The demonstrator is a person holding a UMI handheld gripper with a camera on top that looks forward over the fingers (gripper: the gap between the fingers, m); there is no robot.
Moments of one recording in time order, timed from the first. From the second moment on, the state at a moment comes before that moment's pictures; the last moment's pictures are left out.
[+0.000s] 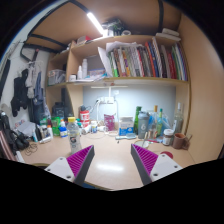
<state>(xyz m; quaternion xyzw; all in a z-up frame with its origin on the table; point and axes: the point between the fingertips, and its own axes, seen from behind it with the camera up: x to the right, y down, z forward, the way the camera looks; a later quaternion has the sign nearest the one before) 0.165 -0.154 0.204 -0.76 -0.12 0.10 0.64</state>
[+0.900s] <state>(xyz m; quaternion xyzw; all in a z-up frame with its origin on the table) -0.003 -0.113 0.133 -0.73 -0.23 0.15 0.63</state>
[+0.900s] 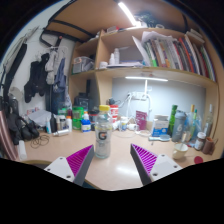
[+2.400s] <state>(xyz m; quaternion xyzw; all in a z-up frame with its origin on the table) -0.073 0.087 0.211 -0.69 -0.11 0.20 0.69</state>
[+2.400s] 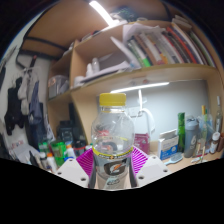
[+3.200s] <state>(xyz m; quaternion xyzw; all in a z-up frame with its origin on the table) 0.156 0.150 0.169 -0.40 0.51 0.73 0.21</state>
